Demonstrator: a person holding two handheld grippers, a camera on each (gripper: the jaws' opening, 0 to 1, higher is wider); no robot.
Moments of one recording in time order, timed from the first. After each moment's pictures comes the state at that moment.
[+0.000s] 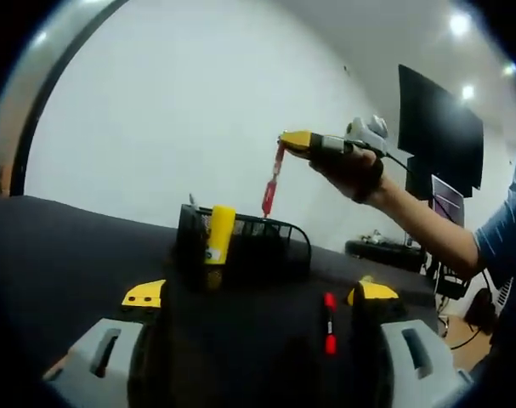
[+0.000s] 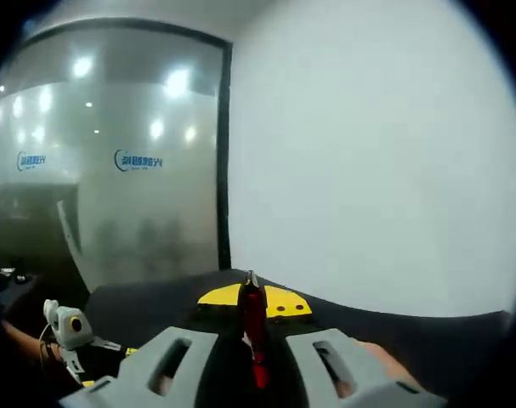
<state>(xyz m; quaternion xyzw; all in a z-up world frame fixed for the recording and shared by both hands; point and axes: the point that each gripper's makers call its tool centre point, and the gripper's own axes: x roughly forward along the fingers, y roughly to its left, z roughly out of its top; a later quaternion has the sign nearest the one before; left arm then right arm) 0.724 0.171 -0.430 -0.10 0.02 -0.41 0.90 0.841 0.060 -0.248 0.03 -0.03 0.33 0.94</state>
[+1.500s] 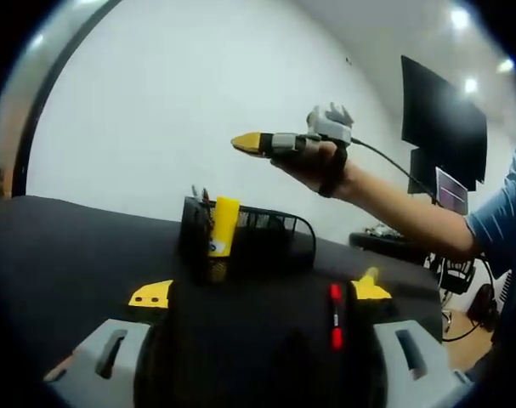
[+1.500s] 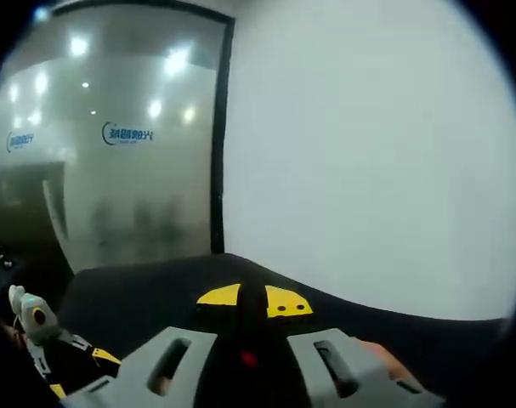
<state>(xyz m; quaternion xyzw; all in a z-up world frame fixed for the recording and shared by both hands) 0.732 0.175 -0.438 -0.08 0.04 -0.41 0.91 0.888 0.091 -0.282 -0.01 0.00 0.33 0.95</state>
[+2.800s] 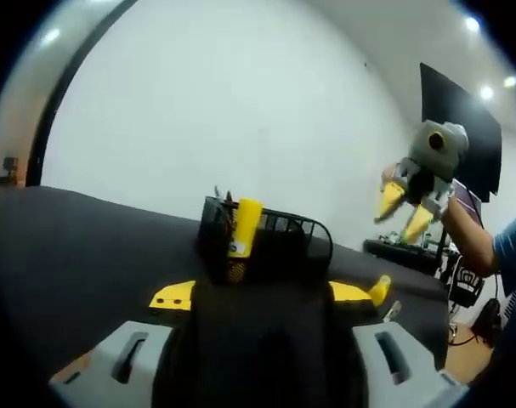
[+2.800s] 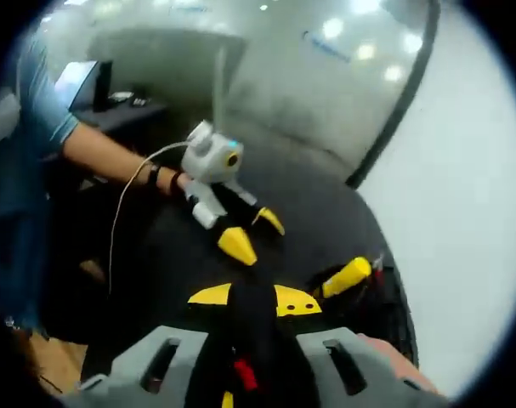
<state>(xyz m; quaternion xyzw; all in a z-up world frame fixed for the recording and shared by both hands) 0.736 0.186 -0.439 -0.10 0.05 -0.37 0.92 0.670 0.120 -0.394 -0.39 0.12 0.58 0.71</state>
